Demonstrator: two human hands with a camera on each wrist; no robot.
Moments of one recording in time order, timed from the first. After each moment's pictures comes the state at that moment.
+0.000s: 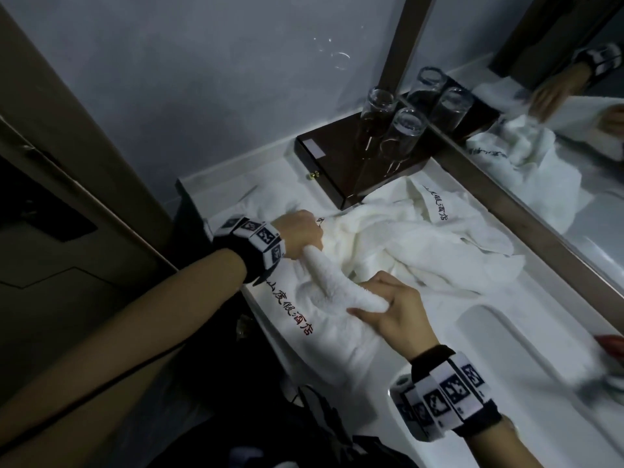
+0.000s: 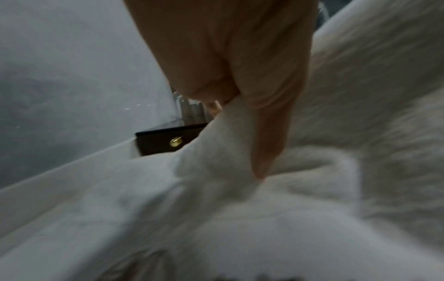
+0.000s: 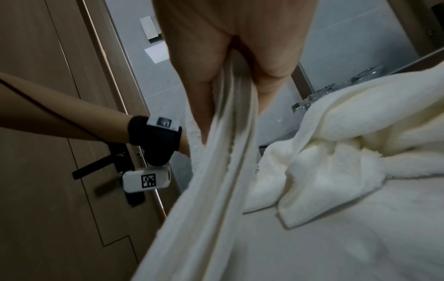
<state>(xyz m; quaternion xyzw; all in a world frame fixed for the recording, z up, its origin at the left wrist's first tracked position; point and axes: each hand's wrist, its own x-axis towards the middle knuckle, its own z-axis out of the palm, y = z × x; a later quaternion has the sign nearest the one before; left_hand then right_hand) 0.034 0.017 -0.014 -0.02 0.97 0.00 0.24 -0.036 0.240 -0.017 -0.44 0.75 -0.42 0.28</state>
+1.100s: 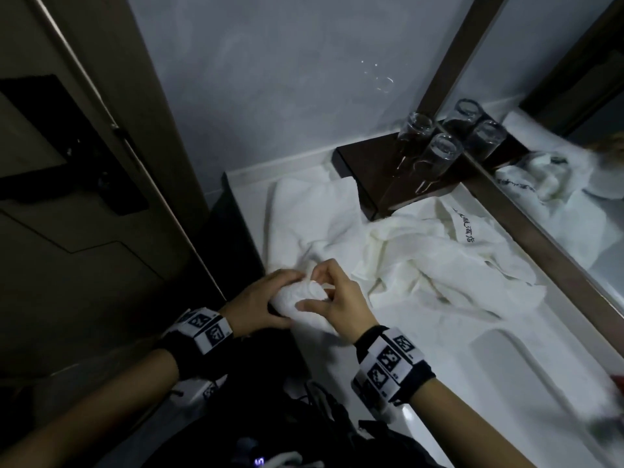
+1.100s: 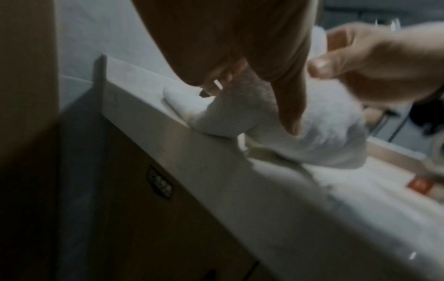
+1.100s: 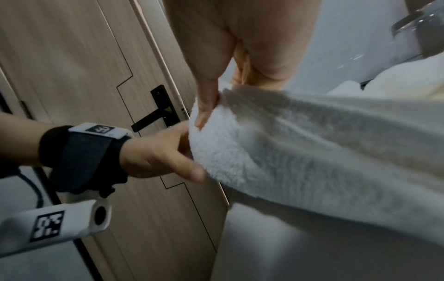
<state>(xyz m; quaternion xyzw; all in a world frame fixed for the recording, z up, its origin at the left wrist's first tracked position) 0.194 0.068 -0.074 -0.25 0.82 0.51 -0.08 0.036 0.169 -0.041 -0.46 0.69 -0.41 0.39</state>
